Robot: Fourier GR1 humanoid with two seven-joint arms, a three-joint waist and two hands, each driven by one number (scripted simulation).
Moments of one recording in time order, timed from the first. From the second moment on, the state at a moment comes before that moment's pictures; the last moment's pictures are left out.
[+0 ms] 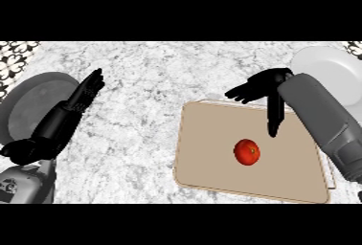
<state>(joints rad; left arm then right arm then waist) -0.22 0.44 -0.20 -1.62 0.16 -0.03 -0.05 -1.04 -0.37 0.44 -0.39 0.05 1.10 0.08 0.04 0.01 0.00</state>
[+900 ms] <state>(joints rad) -0.20 0.41 -0.16 -1.63 0.13 -0.06 -0.05 -0.90 -0.34 0.57 -0.51 0.19 1.07 -0.04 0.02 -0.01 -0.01</state>
